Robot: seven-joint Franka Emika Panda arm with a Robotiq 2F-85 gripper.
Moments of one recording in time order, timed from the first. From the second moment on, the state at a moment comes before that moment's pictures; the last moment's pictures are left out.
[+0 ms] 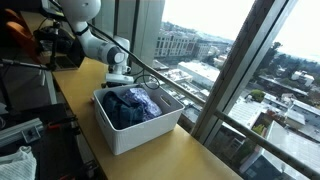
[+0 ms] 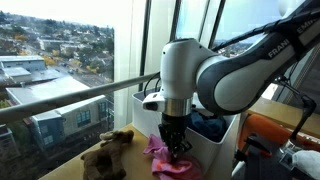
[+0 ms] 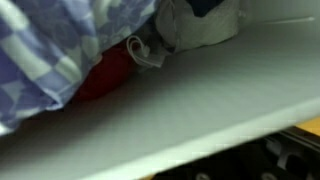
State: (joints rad) arm 0.07 0.64 0.30 -1.91 -0.30 2.39 -0.72
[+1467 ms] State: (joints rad) arm 0.08 -0.07 0.17 -2.16 -0.37 2.28 -0.20
